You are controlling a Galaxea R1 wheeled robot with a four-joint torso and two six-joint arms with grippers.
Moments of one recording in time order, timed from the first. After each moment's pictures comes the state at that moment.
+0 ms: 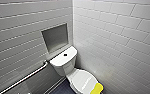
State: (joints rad) left arm 1.46 2.77 -2.34 -0.03 0.01 0.10; right arm -1.48 2.49 -1.81 0.00 0.14 0.06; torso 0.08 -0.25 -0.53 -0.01
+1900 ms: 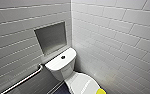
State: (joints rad) left arm 1.50 2.85 -2.44 -0.02 -0.01 0.10; right arm -1.17 2.28 -1.73 0.01 0.17 0.36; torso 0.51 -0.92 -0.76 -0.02
